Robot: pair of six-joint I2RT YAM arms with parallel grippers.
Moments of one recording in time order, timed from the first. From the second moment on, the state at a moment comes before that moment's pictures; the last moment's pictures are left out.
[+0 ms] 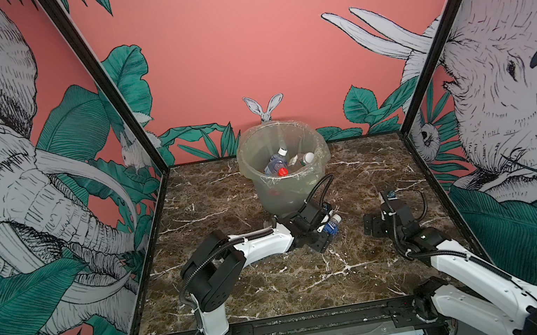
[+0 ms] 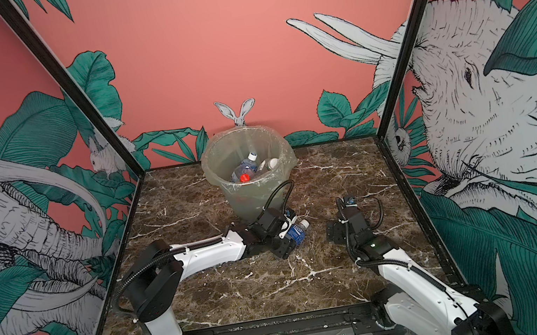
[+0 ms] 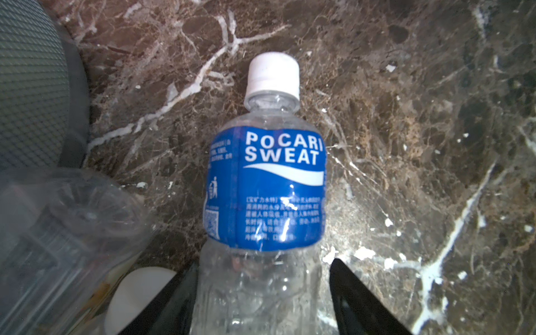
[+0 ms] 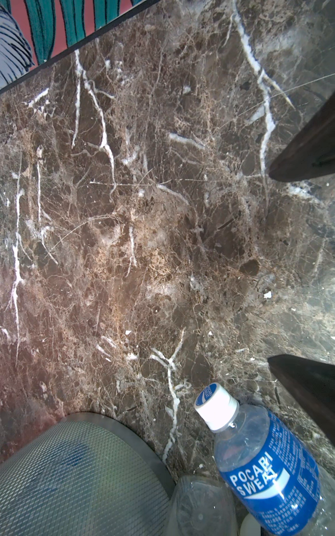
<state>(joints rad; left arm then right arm) -1.00 1.82 1.14 -0.30 0.00 -0.12 0.38 0.88 0.46 -0.34 0.29 0.36</state>
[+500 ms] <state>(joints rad) -1.00 1.83 1.15 -0.31 0.00 -0.11 0.38 0.88 0.46 -0.34 0.28 0.36</state>
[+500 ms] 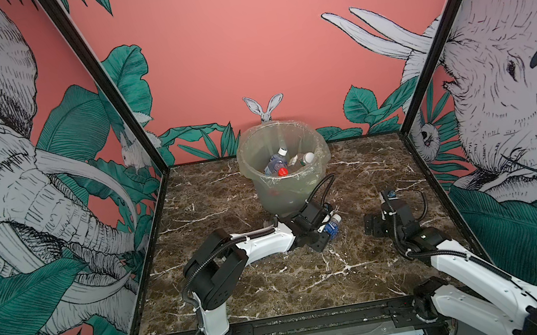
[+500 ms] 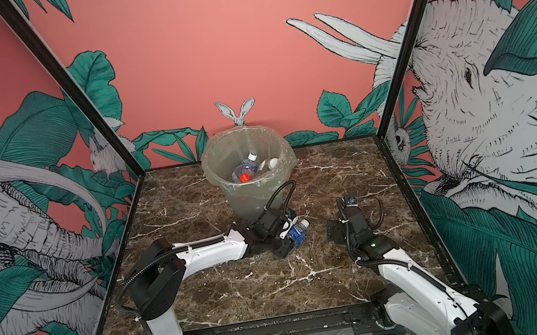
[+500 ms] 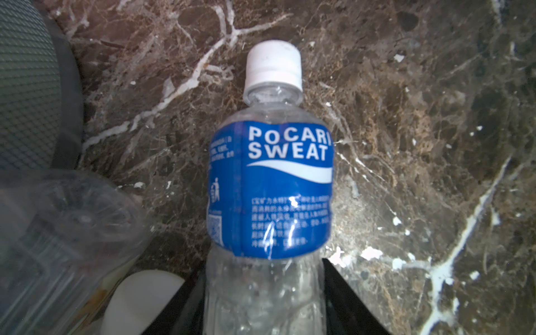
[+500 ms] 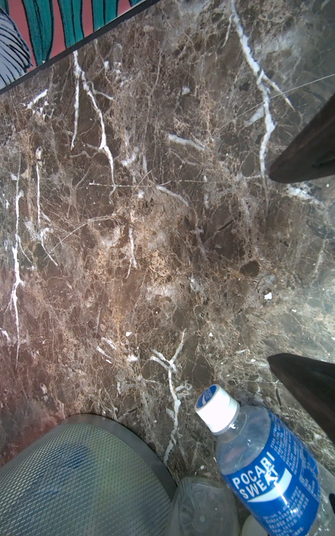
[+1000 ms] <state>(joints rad) -1.00 1.73 1.08 -0.30 0.01 -0.10 0.37 0.88 0.46 -0.34 0.27 0.36</state>
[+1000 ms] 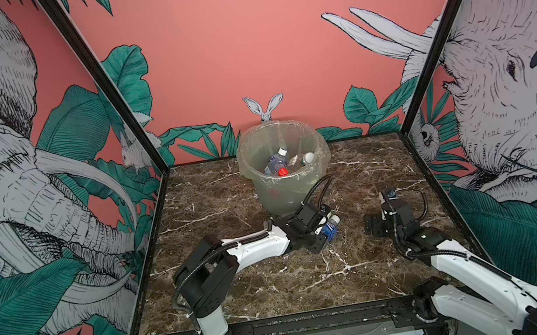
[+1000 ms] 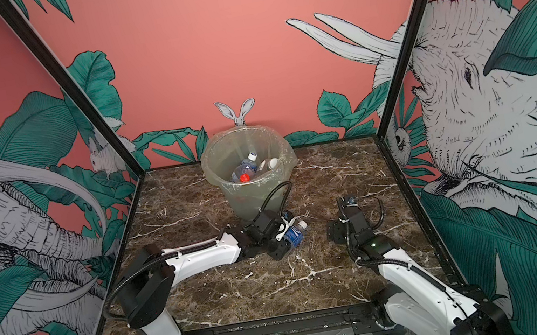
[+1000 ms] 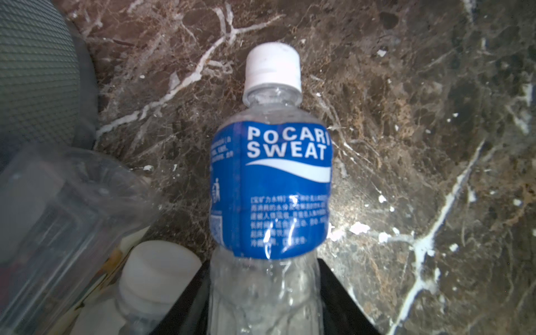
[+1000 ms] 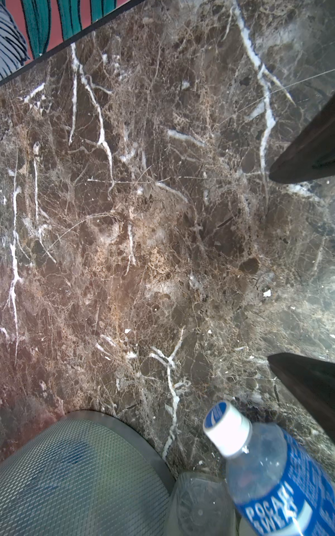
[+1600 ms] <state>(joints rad) -1.01 1.42 0.87 -0.25 -0.04 -0.11 0.37 0.89 0.44 -0.30 0.20 0.35</state>
